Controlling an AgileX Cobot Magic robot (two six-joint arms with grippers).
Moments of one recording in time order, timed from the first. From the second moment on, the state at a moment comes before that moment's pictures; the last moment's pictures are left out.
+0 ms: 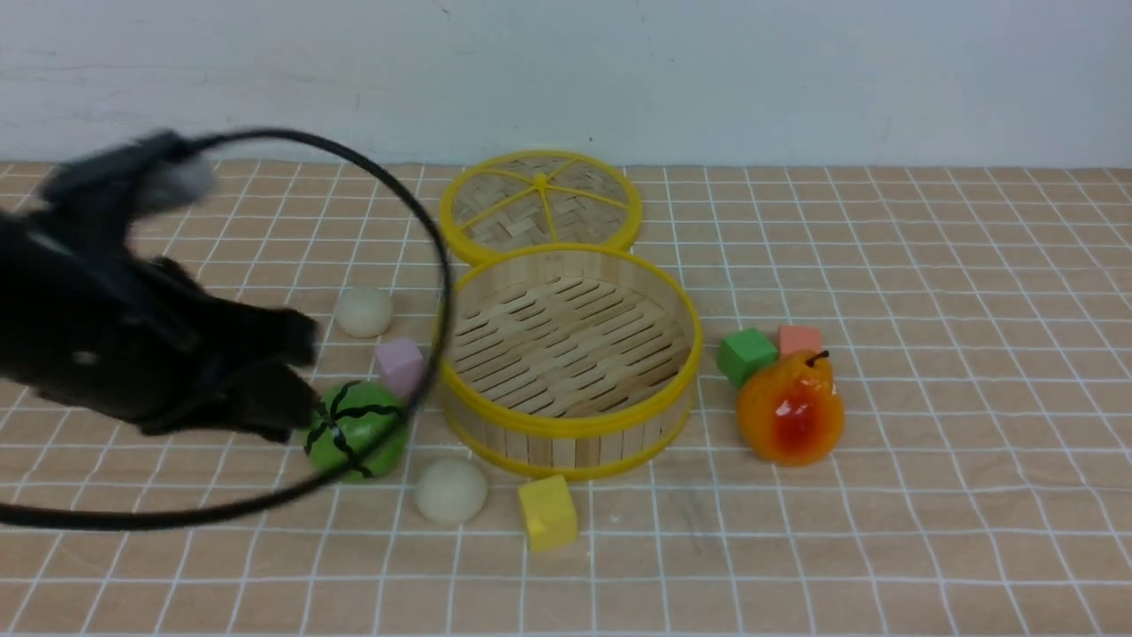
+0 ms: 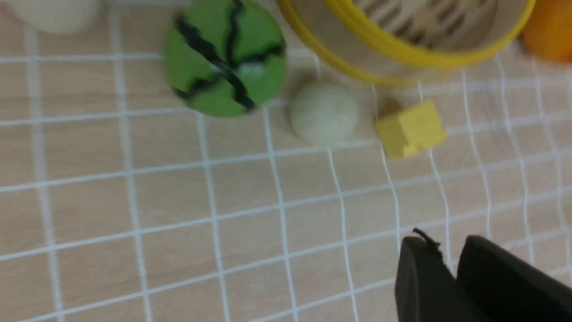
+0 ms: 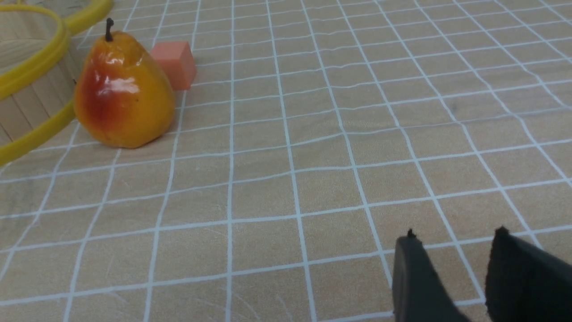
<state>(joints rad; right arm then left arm) -0.05 -0.01 0.02 -0.07 0.39 0.16 -0.25 1.31 -1.06 -0.36 0.87 0.01</state>
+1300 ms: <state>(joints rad) -0.05 -0.01 0.02 -0.07 0.39 0.16 -0.55 1.96 -1.41 0.16 0.83 -0.31</state>
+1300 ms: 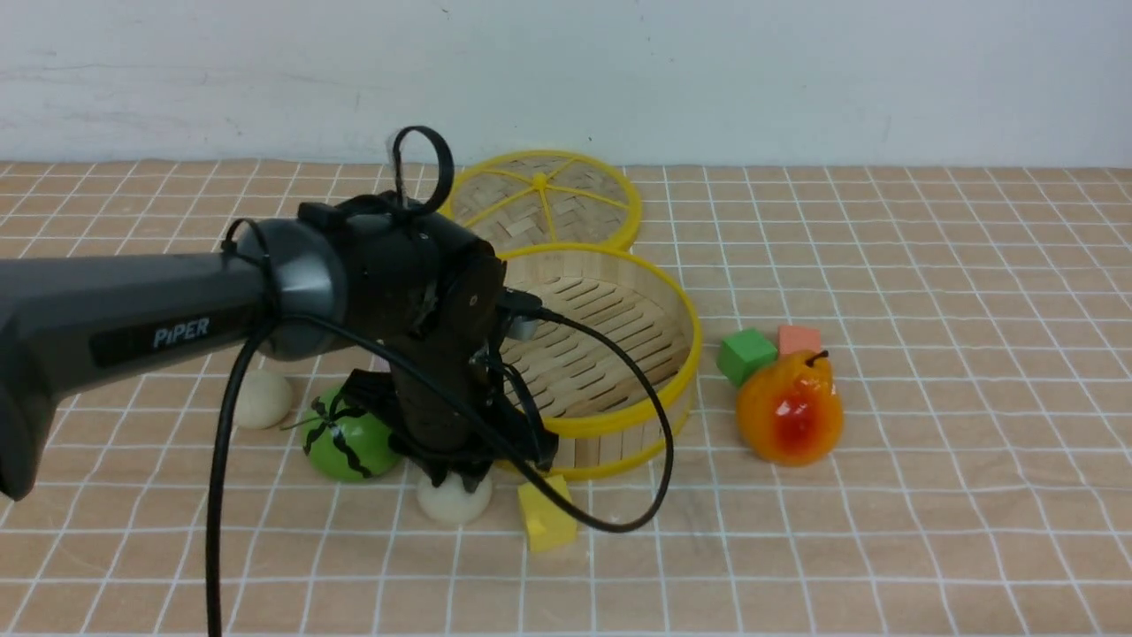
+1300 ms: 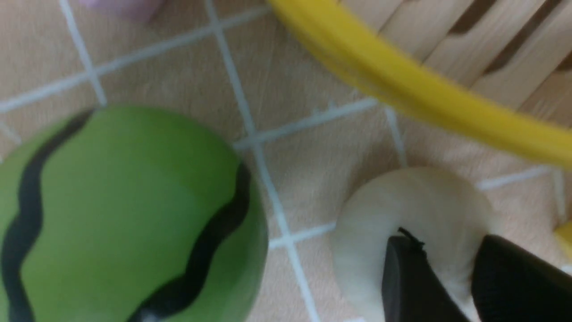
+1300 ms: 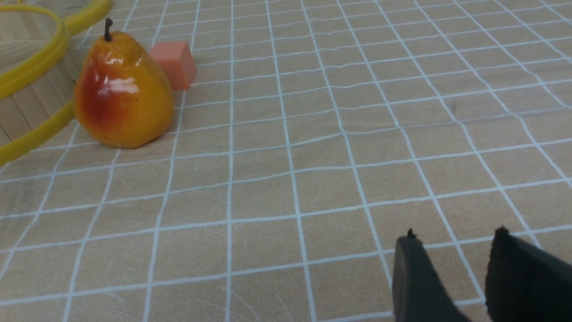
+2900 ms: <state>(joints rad) -0.05 -0.01 0.02 -0.07 0.39 0.16 -0.55 1.97 -1.90 0.16 0.94 -0.29</state>
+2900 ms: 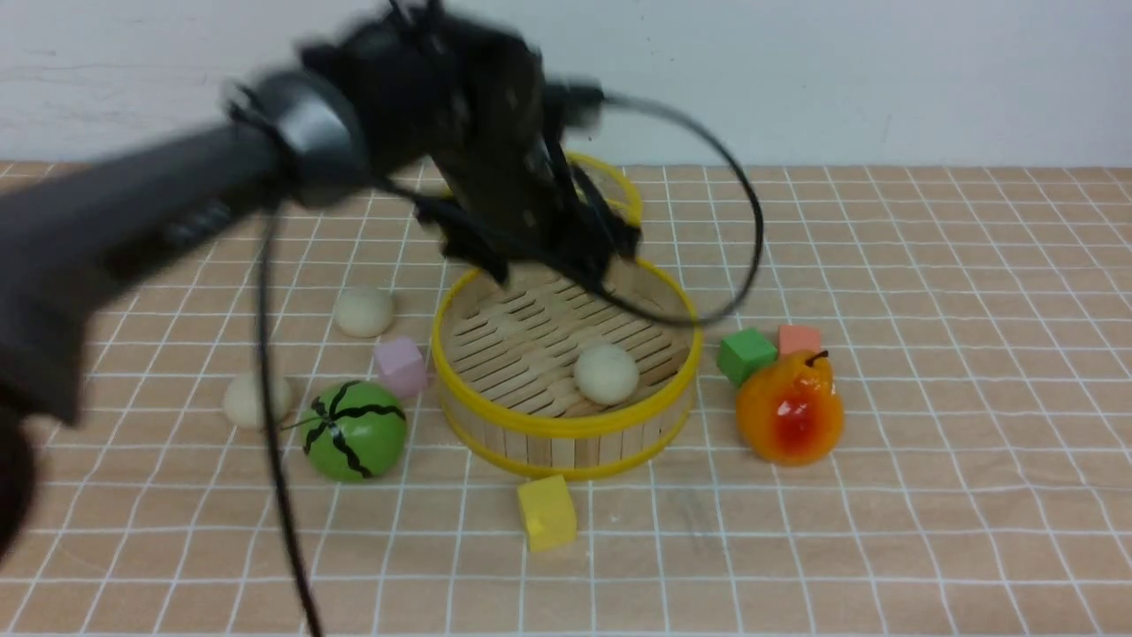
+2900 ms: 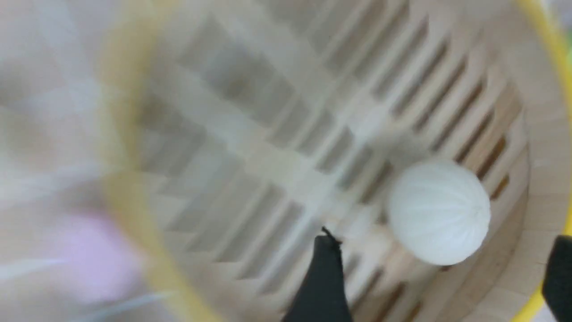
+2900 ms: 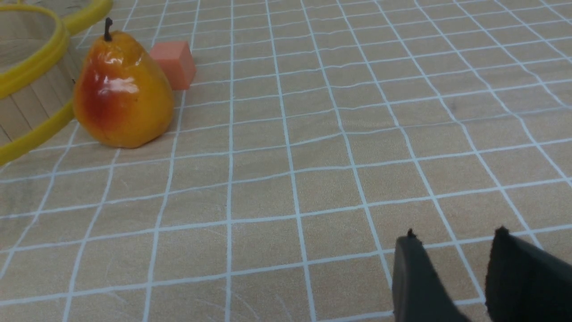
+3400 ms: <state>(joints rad) -0.05 -0.01 0.02 -0.07 0.39 0.16 -0.07 1.77 -1.69 0.07 1.10 -0.32</state>
